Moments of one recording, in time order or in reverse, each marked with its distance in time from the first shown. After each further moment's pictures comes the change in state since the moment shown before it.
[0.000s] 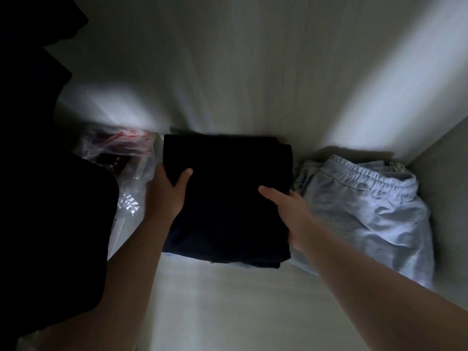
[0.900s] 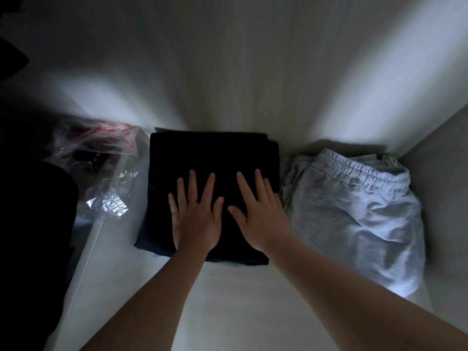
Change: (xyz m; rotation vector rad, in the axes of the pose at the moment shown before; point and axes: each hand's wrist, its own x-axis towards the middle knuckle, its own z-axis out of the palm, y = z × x) left_hand -0.060 -0.023 0.087 0.645 -0.153 0.306; right_hand 0.042 0.055 -0.005 -1.489 0.097 -0.570
